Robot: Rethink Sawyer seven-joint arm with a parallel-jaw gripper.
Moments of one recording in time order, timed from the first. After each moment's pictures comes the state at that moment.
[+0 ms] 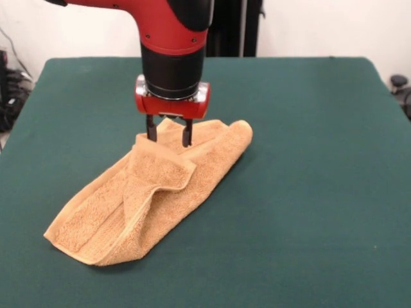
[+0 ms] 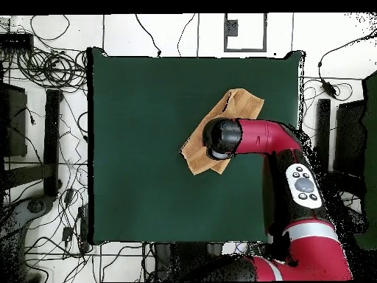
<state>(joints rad) -0.39 -0.46 0.18 1.39 -0.39 0.76 1.82</state>
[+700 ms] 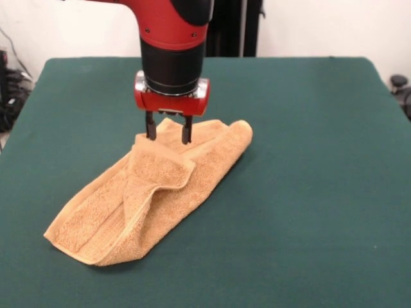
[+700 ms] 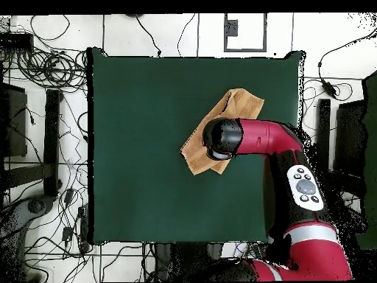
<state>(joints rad) -0.39 -0.48 0.18 1.40 -0.39 0.76 1.82</state>
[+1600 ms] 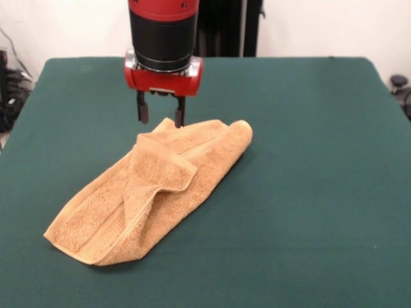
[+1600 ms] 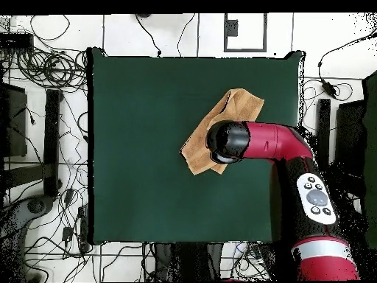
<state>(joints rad) -0.41 -0.55 0.18 1.46 -0.37 0.76 1.82</state>
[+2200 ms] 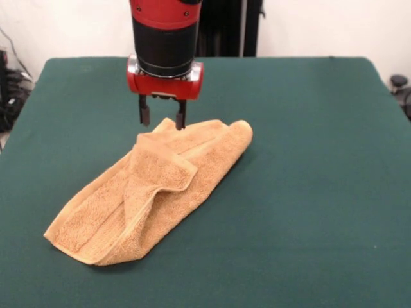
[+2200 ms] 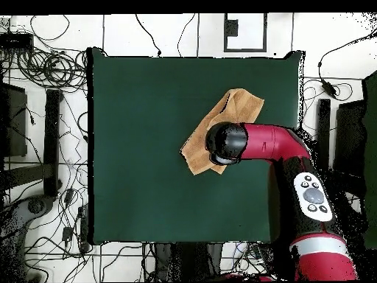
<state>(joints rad) -0.41 -0.53 0.18 1.46 -0.39 0.76 1.82</state>
